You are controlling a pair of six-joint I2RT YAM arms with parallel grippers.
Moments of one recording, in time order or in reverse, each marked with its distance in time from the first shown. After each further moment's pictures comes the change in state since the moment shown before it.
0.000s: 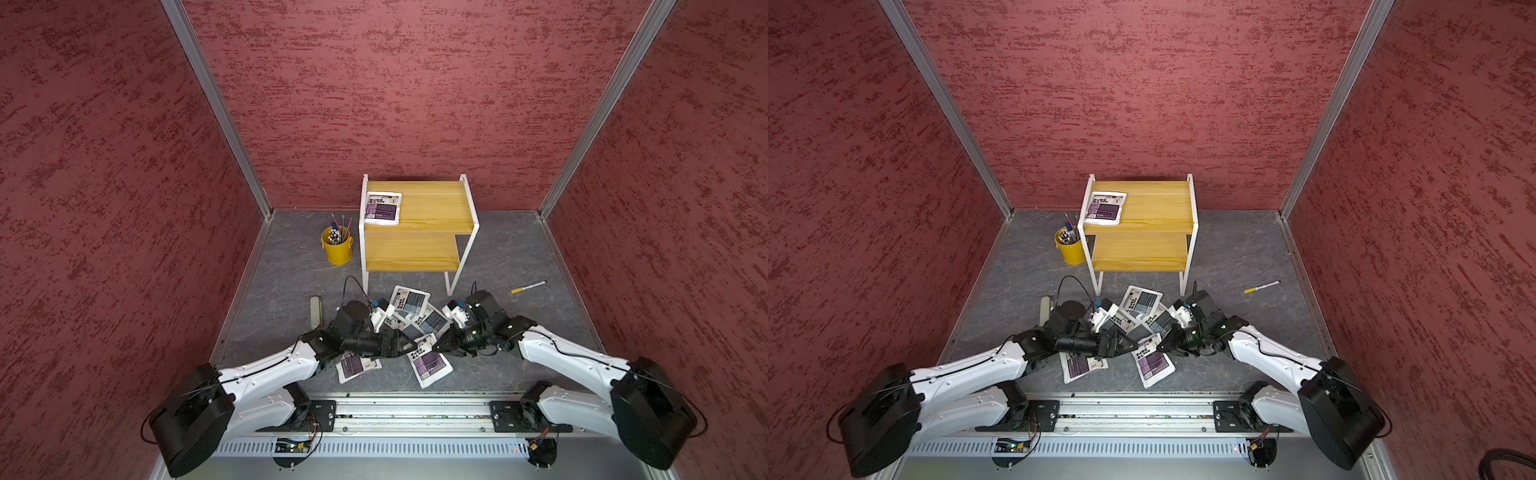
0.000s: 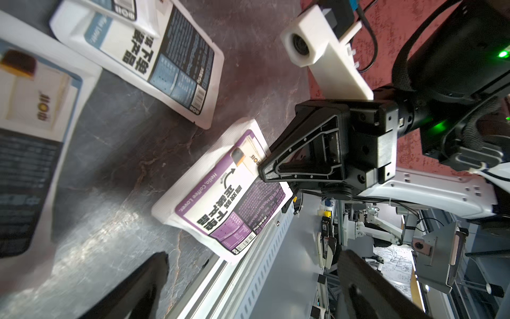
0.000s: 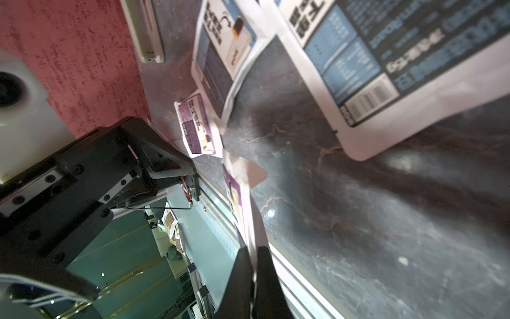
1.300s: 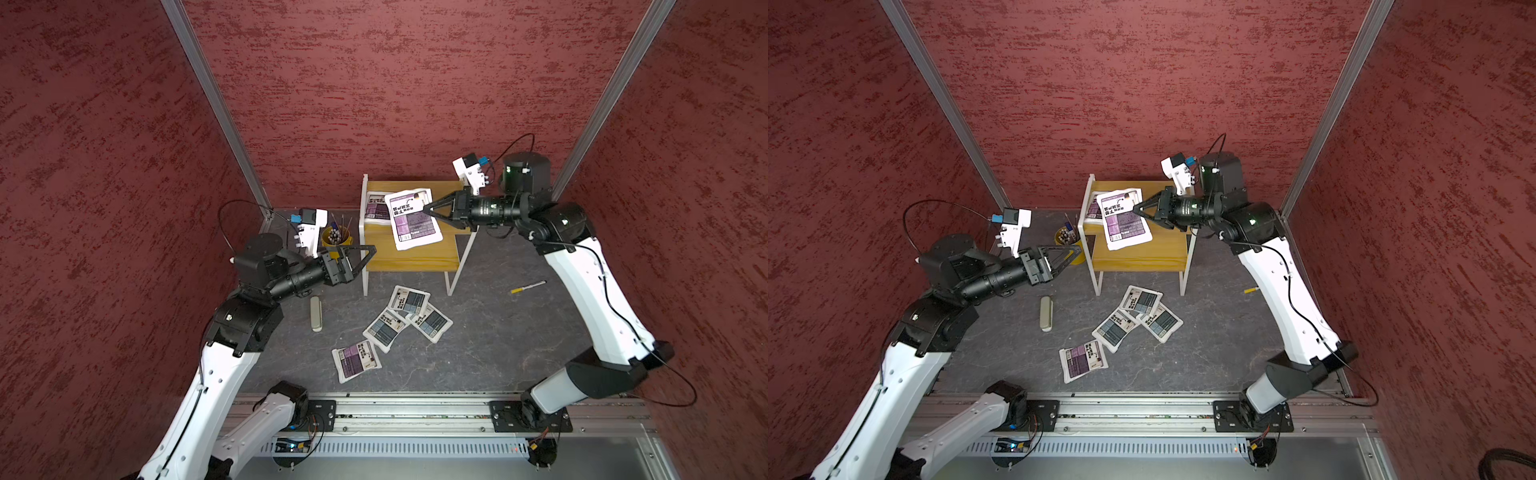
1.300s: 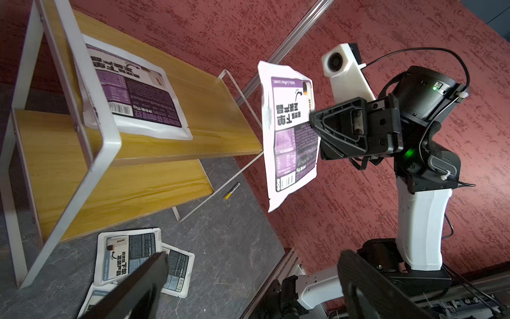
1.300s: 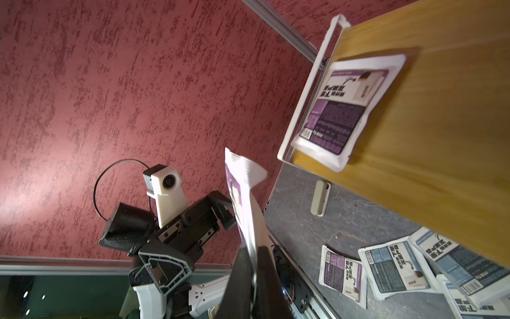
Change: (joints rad) left arm 0.450 -0.146 0.834 -0.575 -0.023 0.236; right arm -0.160 0.454 1.577 -0.553 0.015 -0.048
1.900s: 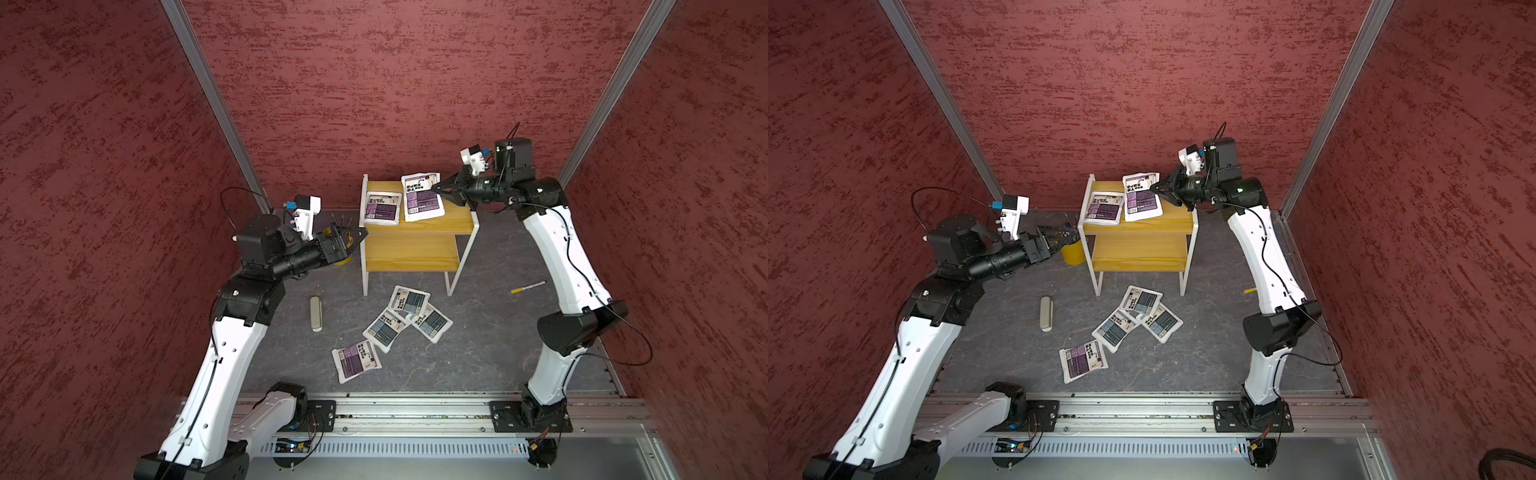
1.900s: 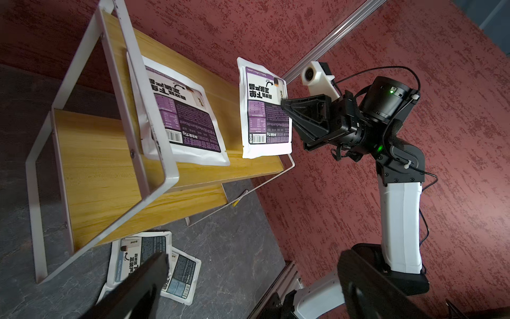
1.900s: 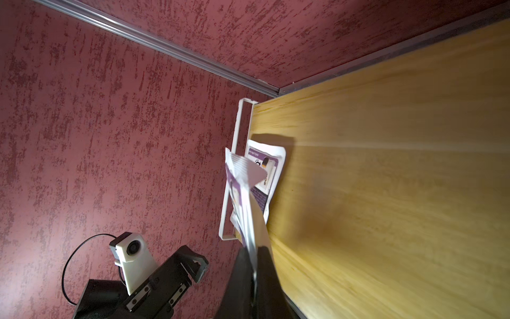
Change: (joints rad) left arm 0.147 0.107 0.040 0.006 0.106 -0.028; right arm -0.153 0.257 0.192 -0.041 0.005 0.068
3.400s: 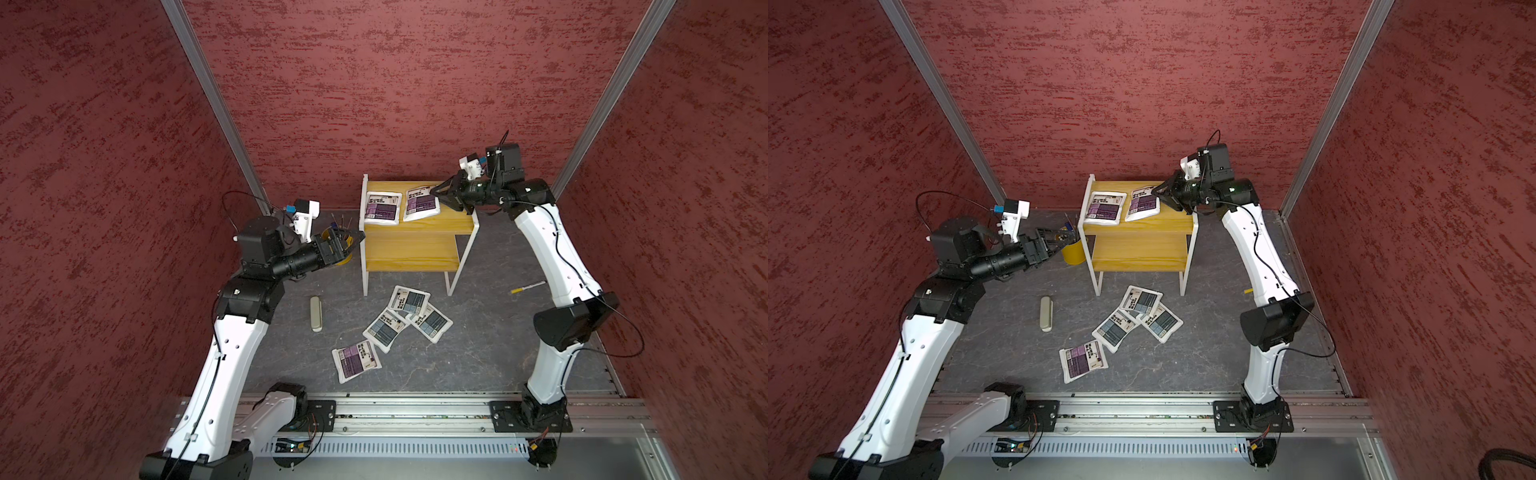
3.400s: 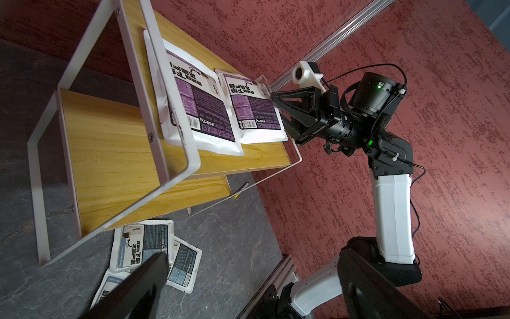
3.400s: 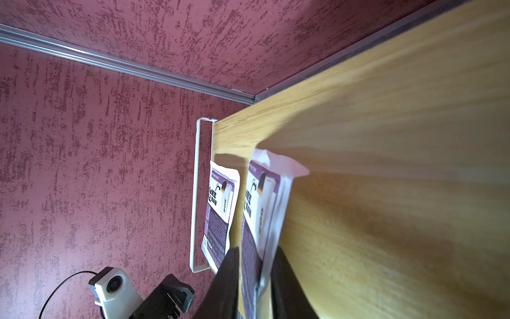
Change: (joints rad) left arm 0.045 0.002 -0.035 -0.012 0.057 -0.003; right arm -0.004 0.036 -0.042 0.012 0.079 0.042
